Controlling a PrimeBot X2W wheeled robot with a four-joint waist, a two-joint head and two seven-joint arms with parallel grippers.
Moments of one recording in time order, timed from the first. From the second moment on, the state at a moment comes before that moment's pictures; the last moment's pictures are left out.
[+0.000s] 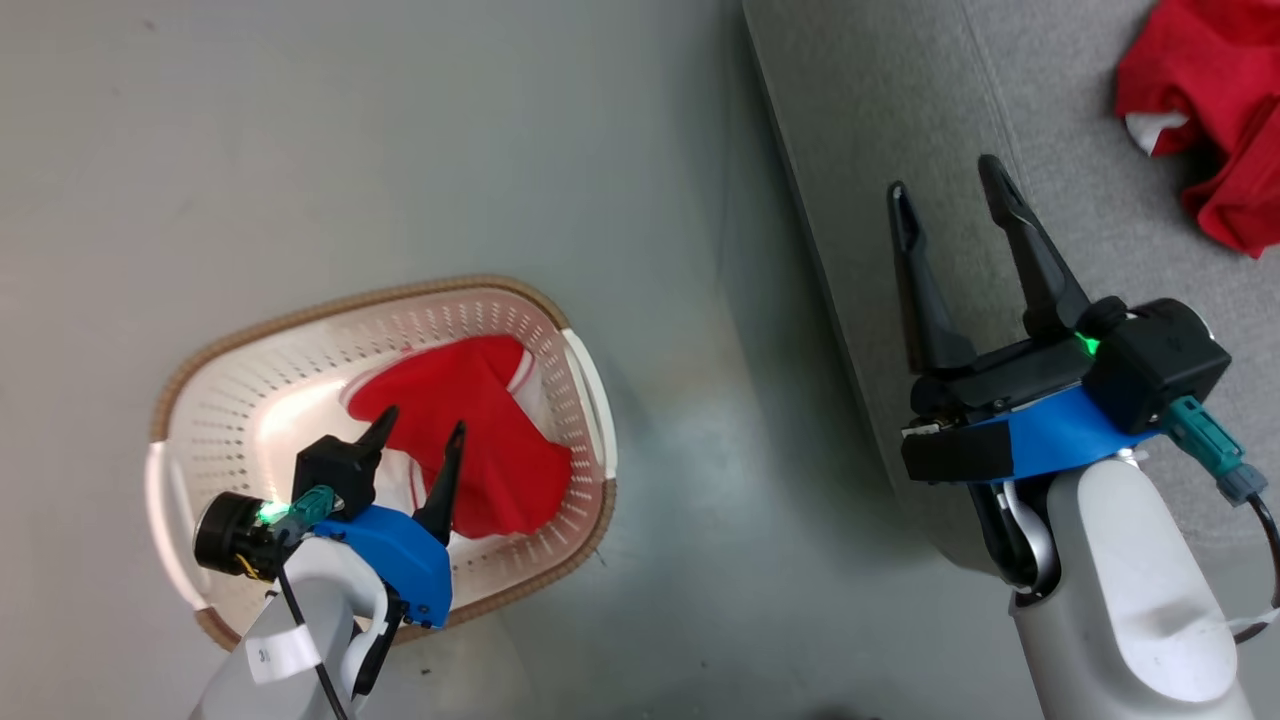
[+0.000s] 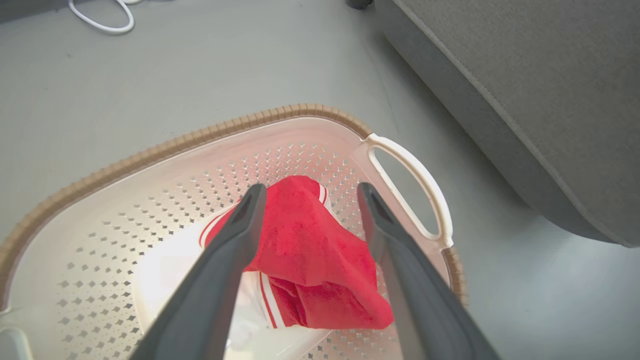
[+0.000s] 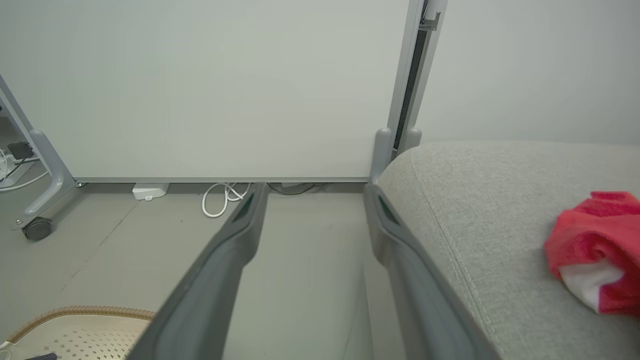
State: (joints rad) left arm -0.47 0.22 -0.45 0.77 -0.34 -0.13 -0.24; right arm -0.45 -0.05 0.12 0.14 0.13 0.13 -0.25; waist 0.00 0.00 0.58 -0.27
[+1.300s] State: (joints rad) left arm -0.69 0.29 -0.61 1.09 -0.56 -0.07 -0.03; right arm -0.52 -0.05 0.22 0.07 0.25 0.13 -0.26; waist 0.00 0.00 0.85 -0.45
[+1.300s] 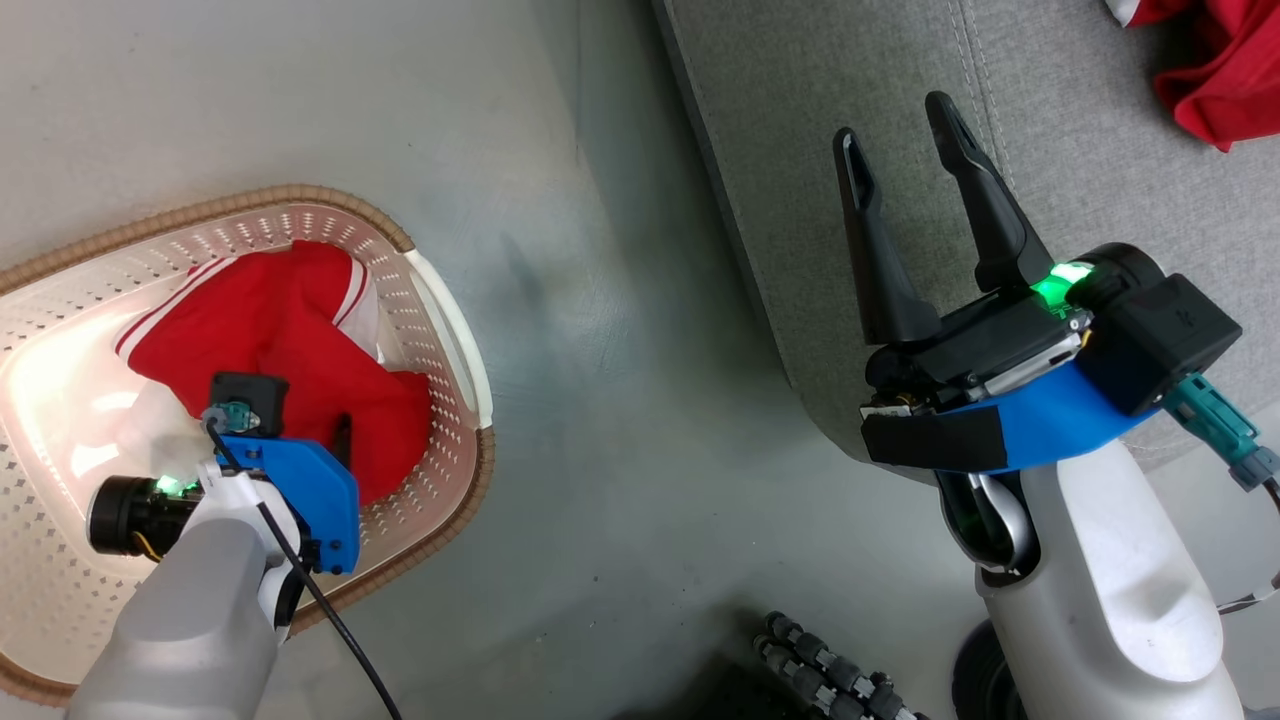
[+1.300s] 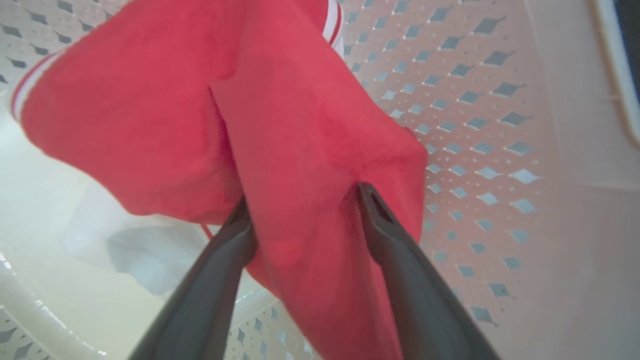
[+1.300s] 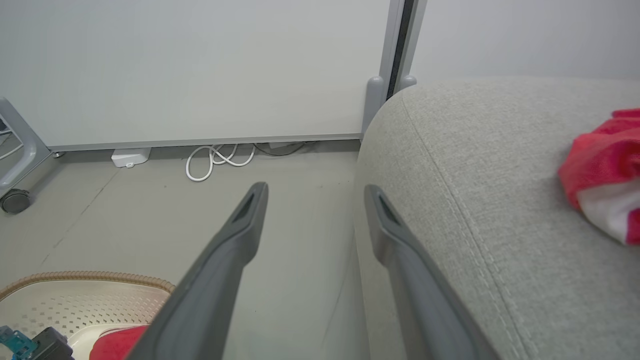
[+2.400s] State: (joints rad) left arm -0.68 0.20 -0.66 1.14 -0.59 -0.10 -0.05; right arm -0.50 -0.05 0.20 0.13 0.20 0.13 -0.26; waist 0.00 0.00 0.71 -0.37
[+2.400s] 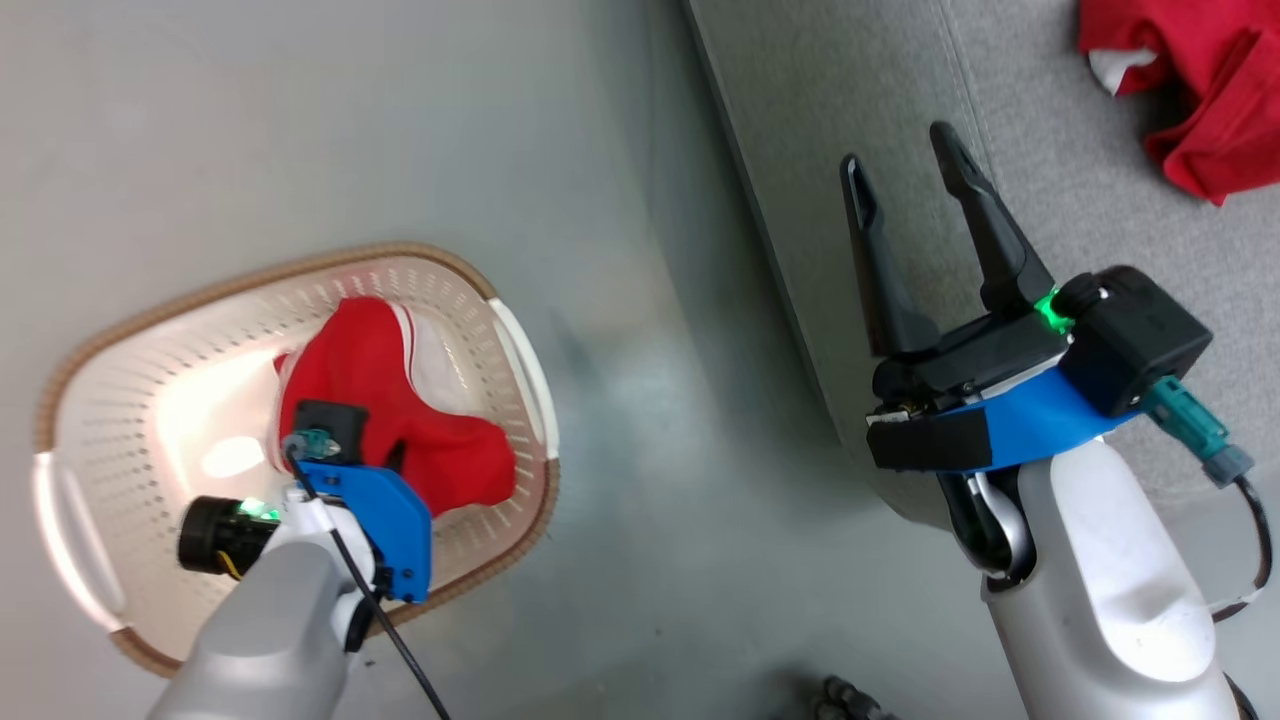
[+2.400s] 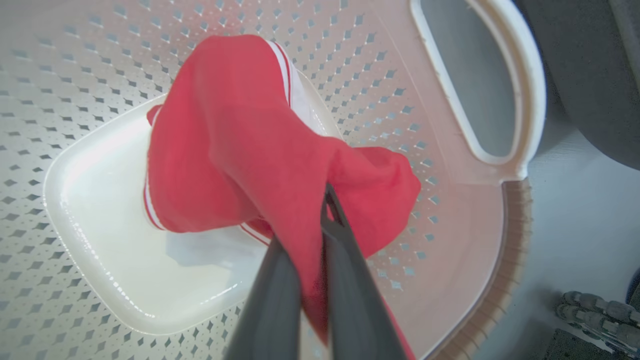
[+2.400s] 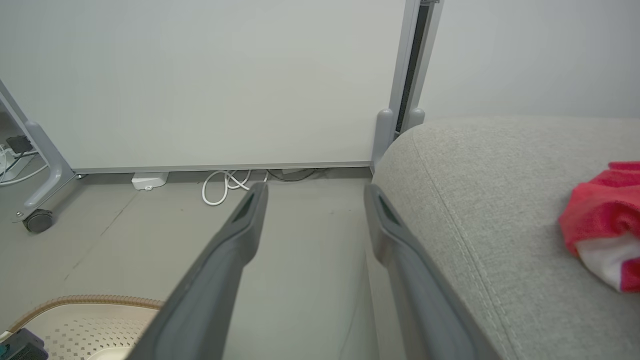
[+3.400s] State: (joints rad) left arm -0.58 0.07 -0.84 0.98 -0.75 -0.13 -0.20; right arm -0.29 -0.05 0.16 0.21 0.10 0.13 -0.19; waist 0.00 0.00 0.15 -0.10
